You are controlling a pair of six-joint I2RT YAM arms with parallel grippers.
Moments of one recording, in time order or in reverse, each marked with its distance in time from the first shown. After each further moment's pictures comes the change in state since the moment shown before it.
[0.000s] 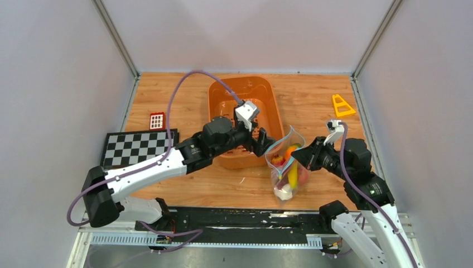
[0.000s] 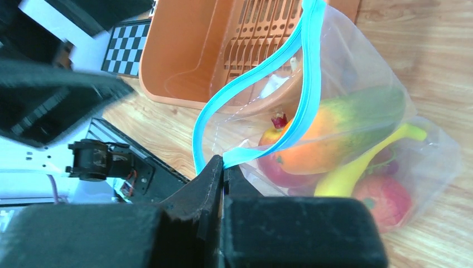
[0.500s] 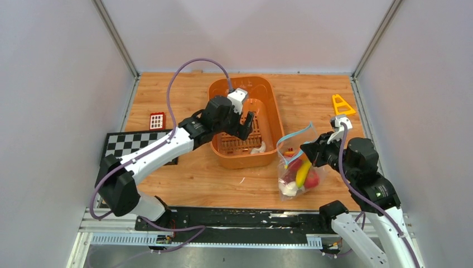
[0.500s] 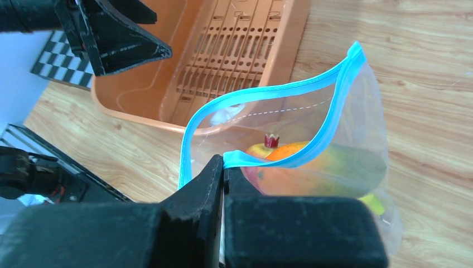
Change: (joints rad) left arm 0.265 0.131 0.144 -0.371 -0.006 0.036; right arm 0.000 -0.006 0.074 -0.024 0.145 -0.249
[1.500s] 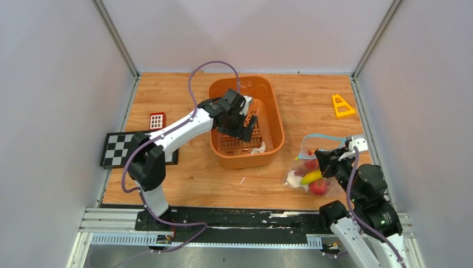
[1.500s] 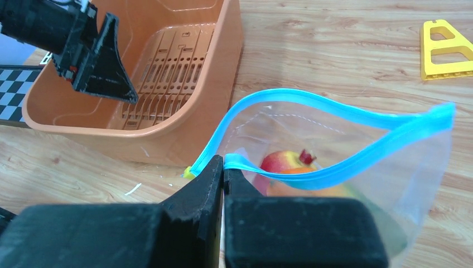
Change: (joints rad) left arm 0.066 0.308 0.296 -0.433 0.137 -0.089; right arm 0.000 -0.315 -0.179 0.012 0.214 -0.097
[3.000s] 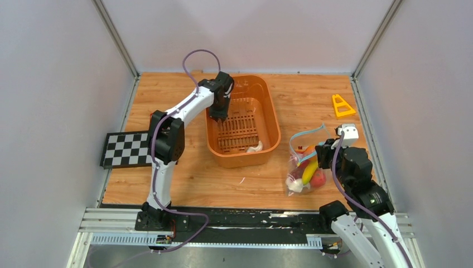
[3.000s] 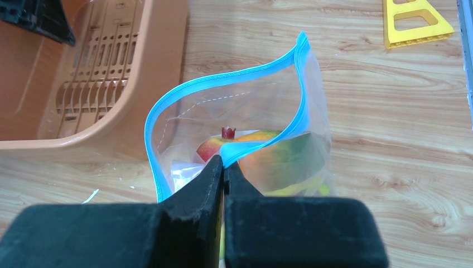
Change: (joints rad) left arm 0.196 0.415 0.388 -0.240 -0.194 0.007; right arm 0.000 0.201 0.014 0.018 0.137 -0.014
